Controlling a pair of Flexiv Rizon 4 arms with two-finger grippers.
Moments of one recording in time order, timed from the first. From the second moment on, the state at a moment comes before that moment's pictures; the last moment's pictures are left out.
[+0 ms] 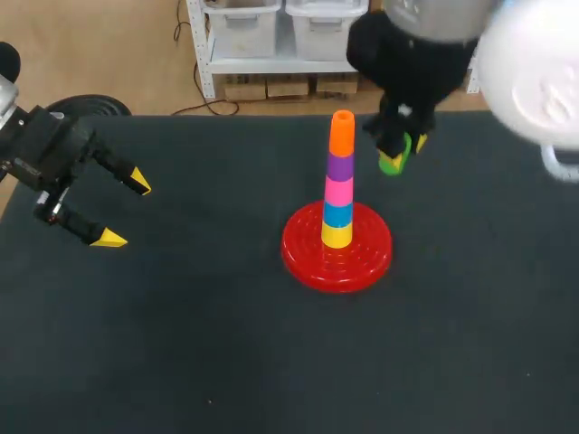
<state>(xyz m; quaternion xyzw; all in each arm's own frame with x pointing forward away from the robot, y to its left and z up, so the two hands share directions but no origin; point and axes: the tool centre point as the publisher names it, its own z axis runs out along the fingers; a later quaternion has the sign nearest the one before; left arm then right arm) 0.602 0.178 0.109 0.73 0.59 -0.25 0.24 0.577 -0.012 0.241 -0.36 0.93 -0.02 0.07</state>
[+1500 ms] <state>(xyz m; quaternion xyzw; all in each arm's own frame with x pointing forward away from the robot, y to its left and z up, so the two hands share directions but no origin) 0.602 0.178 0.109 0.73 0.59 -0.25 0.24 0.642 0.033 0.270 -0.38 0.92 -0.06 -0.01</state>
